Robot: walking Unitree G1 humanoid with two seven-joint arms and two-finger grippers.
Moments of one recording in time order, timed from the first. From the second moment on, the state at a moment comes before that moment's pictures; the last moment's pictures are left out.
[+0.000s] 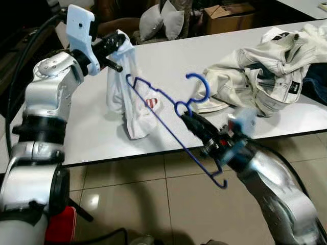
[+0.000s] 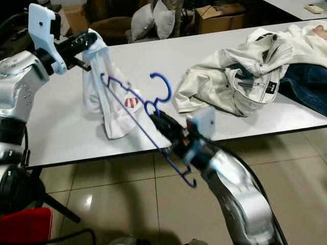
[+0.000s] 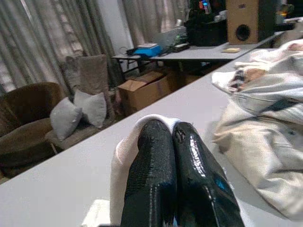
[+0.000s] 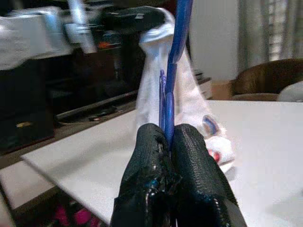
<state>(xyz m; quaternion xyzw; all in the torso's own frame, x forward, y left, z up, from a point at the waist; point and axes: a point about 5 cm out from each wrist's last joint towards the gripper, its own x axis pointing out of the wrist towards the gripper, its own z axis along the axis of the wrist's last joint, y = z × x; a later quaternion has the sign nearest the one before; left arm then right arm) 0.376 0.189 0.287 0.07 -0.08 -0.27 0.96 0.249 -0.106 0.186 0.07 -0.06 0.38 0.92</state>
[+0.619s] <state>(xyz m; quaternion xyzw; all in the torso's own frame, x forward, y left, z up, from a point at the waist) 0.361 0.181 0.290 0.06 -0.06 -0.26 0.96 0.270 -0.099 0.184 0.07 -0.06 0.33 0.94</state>
